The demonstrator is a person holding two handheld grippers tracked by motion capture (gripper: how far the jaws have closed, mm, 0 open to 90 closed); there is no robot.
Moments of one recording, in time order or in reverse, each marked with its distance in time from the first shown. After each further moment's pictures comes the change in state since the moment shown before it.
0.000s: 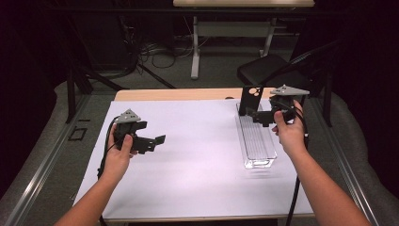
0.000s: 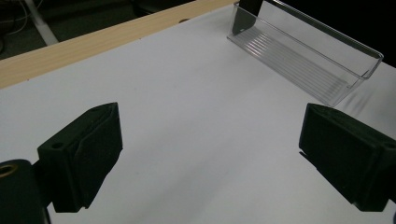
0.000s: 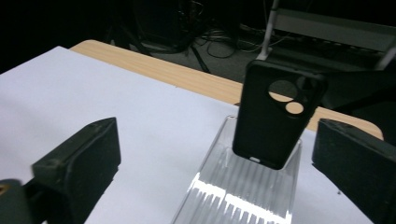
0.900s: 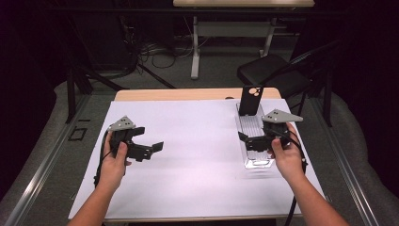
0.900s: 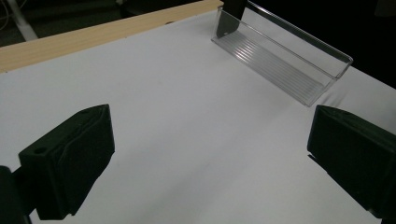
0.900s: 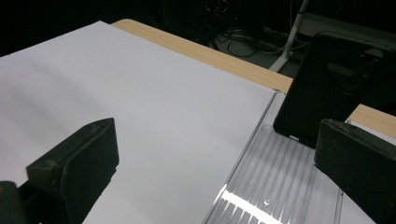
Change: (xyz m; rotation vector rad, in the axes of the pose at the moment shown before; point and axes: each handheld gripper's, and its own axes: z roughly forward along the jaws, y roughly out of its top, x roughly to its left) left arm -0.011 -0.024 -0.013 -0.031 -0.068 0.000; right arm 0.052 -0.041 -0.030 0.003 0.064 -0.093
